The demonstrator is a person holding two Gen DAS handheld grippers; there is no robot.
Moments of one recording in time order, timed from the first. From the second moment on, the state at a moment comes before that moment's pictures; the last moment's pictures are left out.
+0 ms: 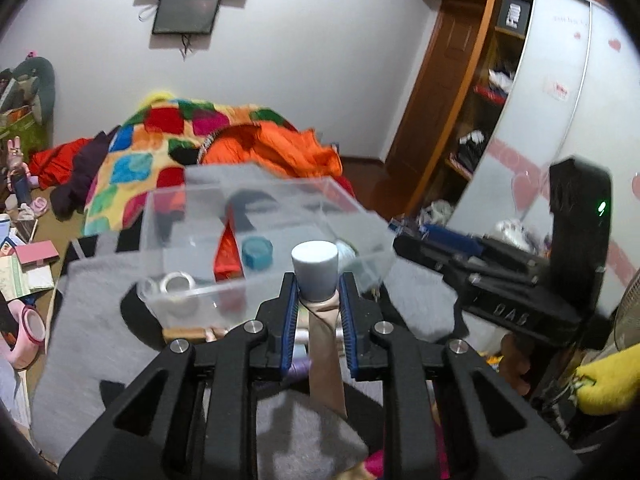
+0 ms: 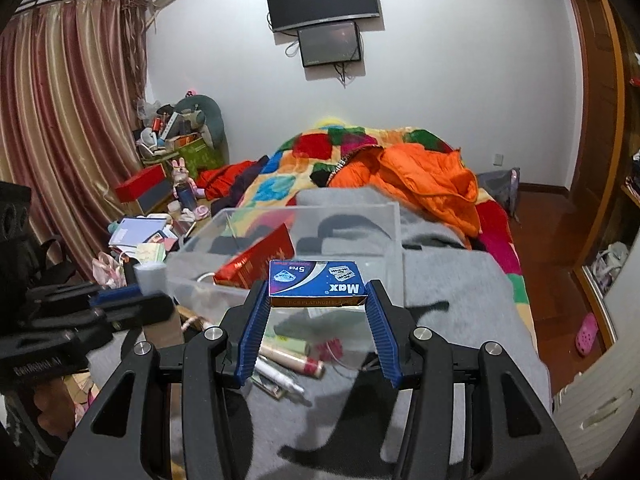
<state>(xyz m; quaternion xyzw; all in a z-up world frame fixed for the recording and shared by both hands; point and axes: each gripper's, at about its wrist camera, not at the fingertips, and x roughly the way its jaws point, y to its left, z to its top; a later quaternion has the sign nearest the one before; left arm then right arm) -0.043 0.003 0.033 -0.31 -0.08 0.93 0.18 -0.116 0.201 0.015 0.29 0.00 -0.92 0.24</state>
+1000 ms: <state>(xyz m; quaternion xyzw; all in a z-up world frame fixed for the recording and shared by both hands) -0.098 -0.013 0.071 -0.21 -0.09 0.97 0.10 -0.164 0.177 -0.001 0.32 0.01 -0.92 0.23</state>
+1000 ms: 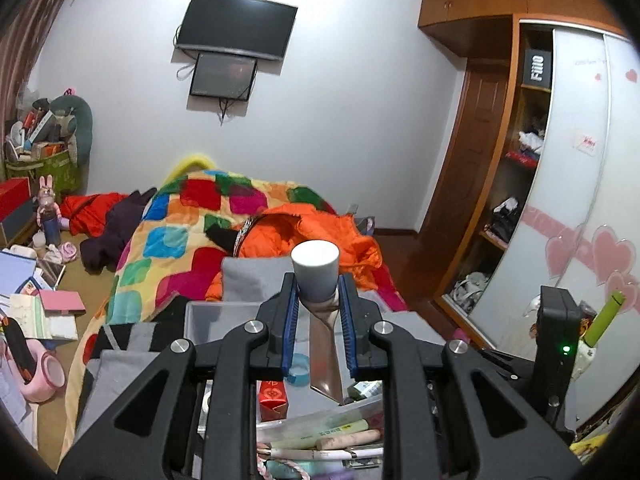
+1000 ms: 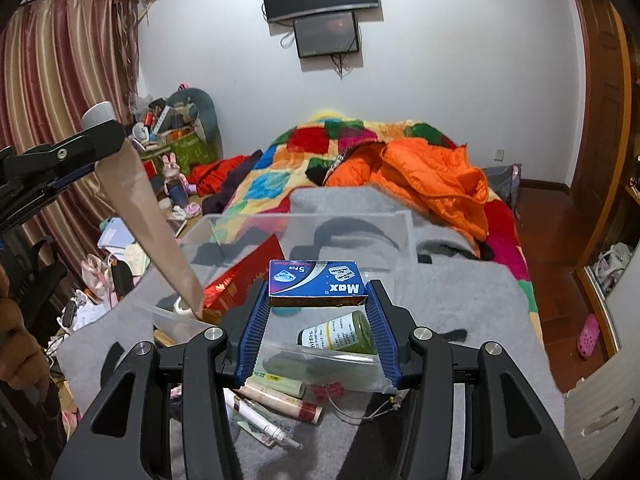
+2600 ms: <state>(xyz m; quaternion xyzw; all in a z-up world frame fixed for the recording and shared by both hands) -0.103 -0.027 -0.004 -0.34 -0.05 0.94 0.05 -0.161 0.144 -0.009 0.33 0.06 -0.91 0.24</state>
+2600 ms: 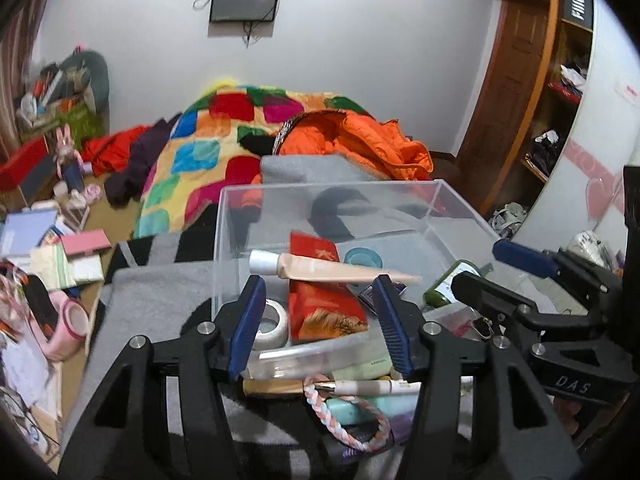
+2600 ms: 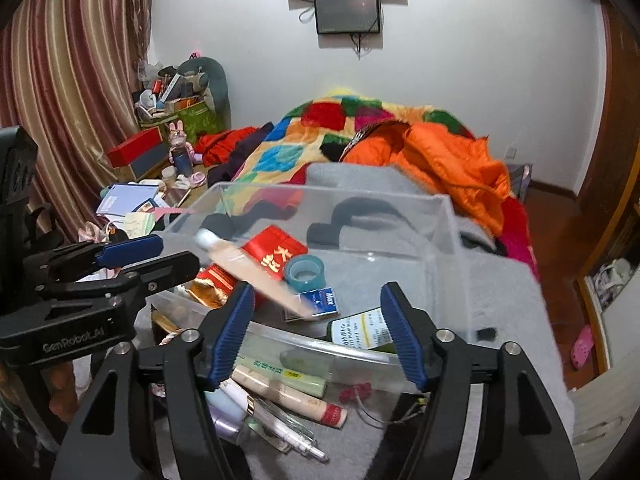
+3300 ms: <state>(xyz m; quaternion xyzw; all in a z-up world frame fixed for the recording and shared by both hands) -0.058 -0.024 -0.049 -0.41 -0.06 0.91 0.05 -0.139 0.200 -0.035 0.37 0.05 -0.91 0.18</state>
